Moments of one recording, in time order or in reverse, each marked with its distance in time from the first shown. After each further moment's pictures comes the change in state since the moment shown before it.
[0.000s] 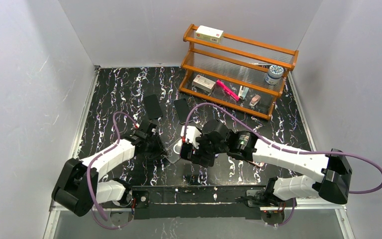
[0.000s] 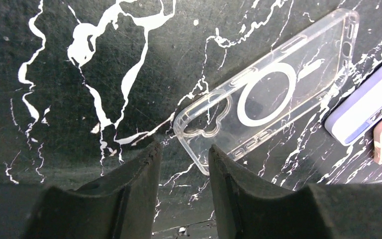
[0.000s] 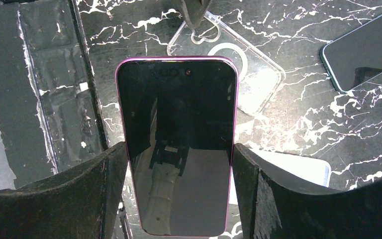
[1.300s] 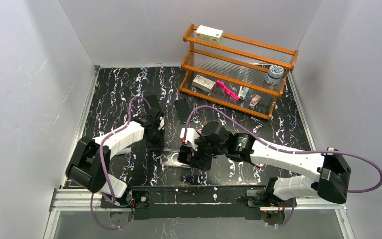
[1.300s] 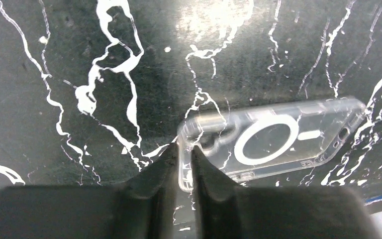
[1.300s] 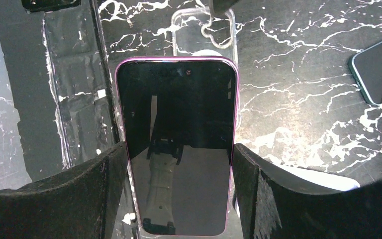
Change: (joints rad) left arm -0.003 0.260 0.260 -0.213 -0.008 0.446; right arm 0.000 -0.006 -0.062 0.079 -0.070 0.034
